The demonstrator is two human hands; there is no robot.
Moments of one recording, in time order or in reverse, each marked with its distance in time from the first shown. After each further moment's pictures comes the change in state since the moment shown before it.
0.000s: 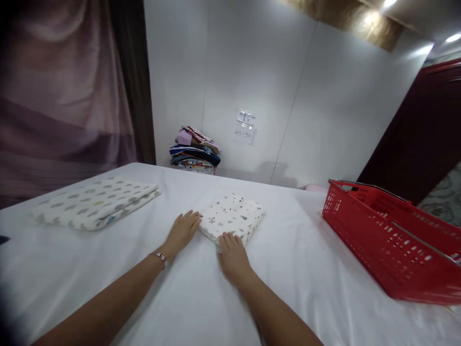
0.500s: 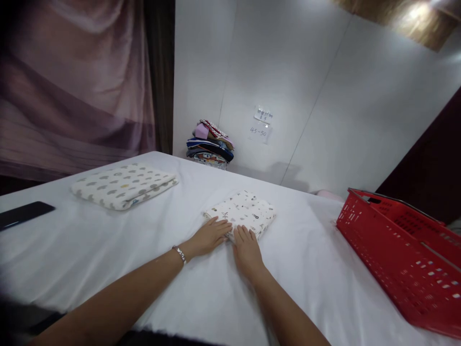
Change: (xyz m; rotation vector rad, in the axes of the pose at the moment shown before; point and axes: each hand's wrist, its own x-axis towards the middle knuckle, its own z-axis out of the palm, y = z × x) left_hand -0.028 0.030 0.014 -0.061 -0.130 0.494; right_hand -0.001 0.005 -0.007 -0.105 0.112 -0.067
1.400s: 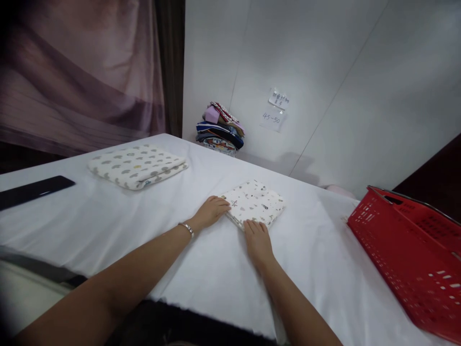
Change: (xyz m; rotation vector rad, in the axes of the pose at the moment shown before) left_hand 0.002 -0.033 -0.015 -0.070 0.095 -0.135; right_hand -0.006 0.011 0.001 -0.036 0.037 -0.050
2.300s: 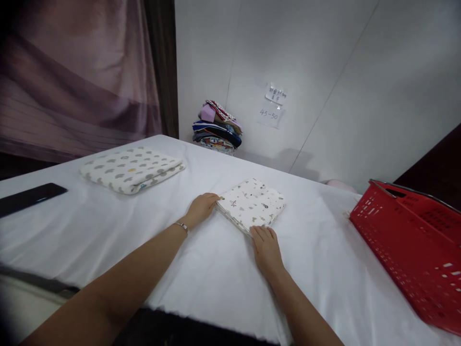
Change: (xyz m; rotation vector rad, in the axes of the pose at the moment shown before) left_hand 0.001 -0.028 -0.001 -0.031 0.085 -0.302; right_hand -0.027 0.011 -0.004 0.095 0.077 0.039
